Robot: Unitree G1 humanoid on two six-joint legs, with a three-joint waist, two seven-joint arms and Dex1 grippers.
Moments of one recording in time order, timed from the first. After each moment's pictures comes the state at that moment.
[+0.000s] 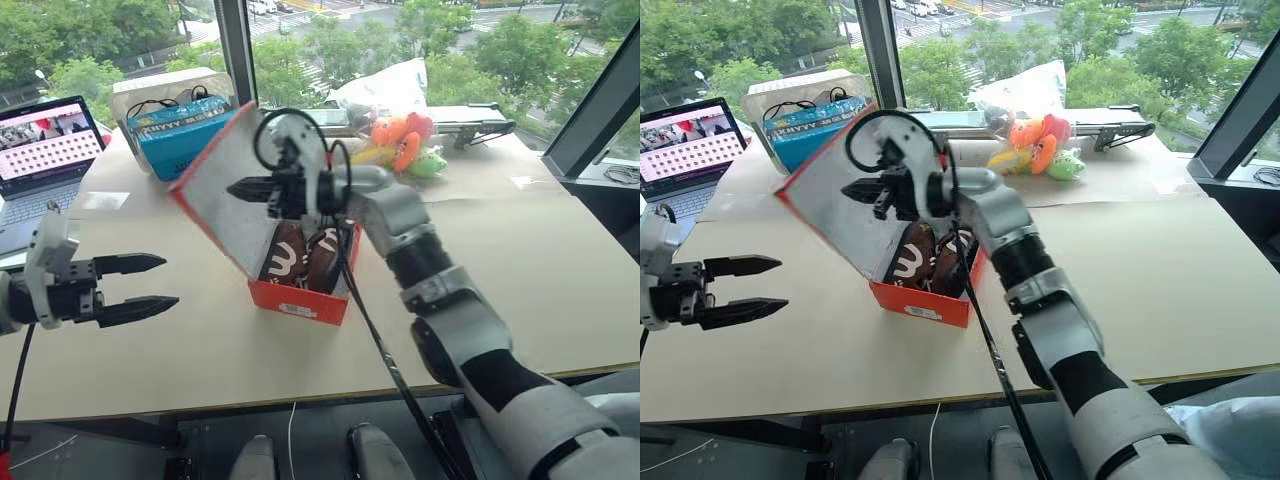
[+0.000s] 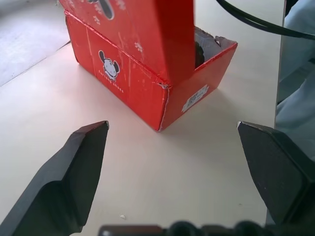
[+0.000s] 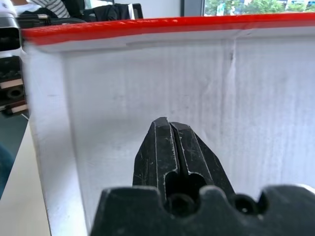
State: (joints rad) left arm -0.14 1.06 0.47 -0.05 -0.65 0.57 -1.39; right arm -1.30 -0.01 0.16 0.72 0.27 0.38 0.91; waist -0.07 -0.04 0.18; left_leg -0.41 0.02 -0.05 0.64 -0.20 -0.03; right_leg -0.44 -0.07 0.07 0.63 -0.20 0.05
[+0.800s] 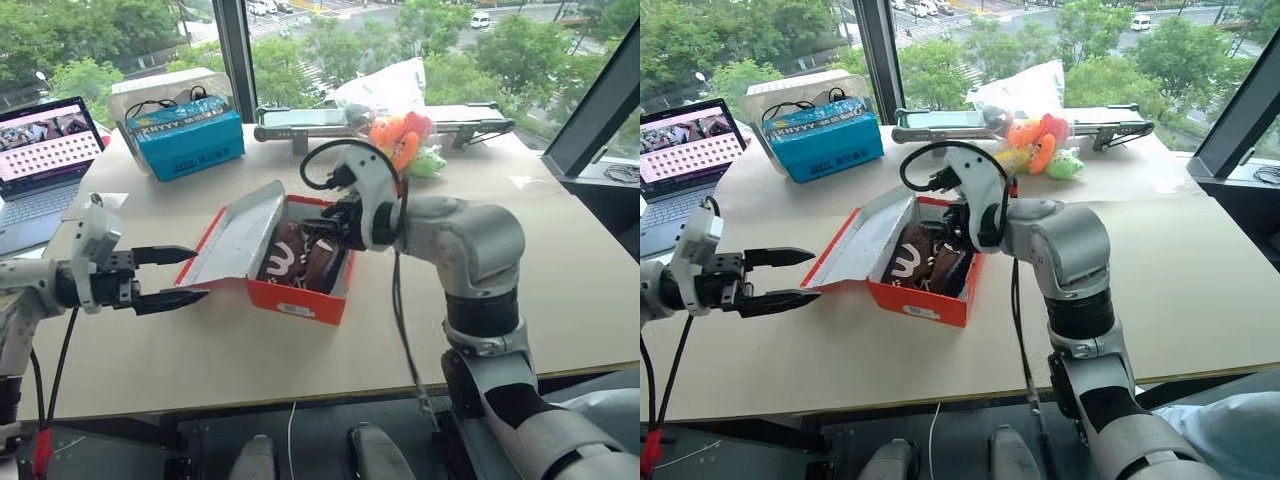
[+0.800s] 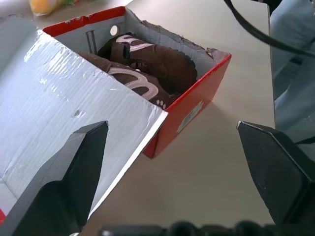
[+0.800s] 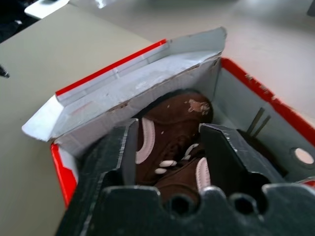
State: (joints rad) left arm -0.33 0.99 0.27 0.00 -0.63 0.53 -1.36; right arm -1.01 -0.20 0.08 -0.21 0.26 1.40 0.48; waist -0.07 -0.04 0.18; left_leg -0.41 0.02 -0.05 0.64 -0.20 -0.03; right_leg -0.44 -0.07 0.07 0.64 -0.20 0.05
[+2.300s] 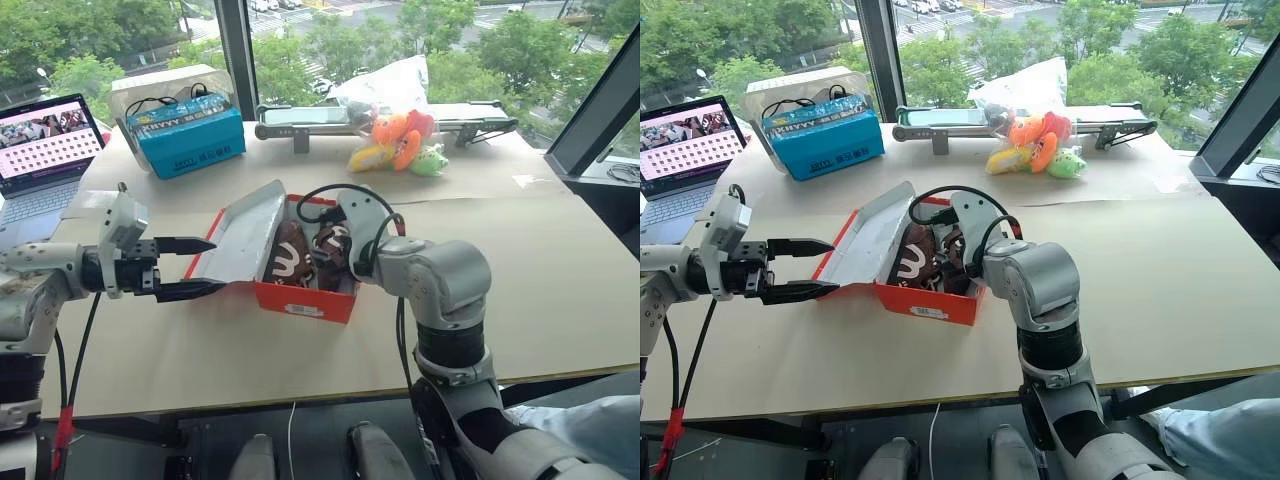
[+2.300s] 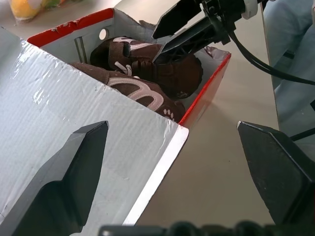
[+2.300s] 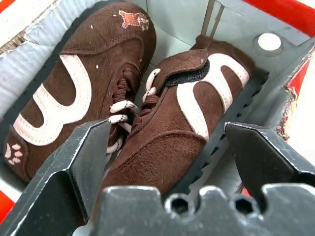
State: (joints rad) left arm -0.44 0.96 0.18 0.04 -0.59 0.53 -1.36; right arm -0.87 0.00 0.07 -0.30 0.17 1.61 0.04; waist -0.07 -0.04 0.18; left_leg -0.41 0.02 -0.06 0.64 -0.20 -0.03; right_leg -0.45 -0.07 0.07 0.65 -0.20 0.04
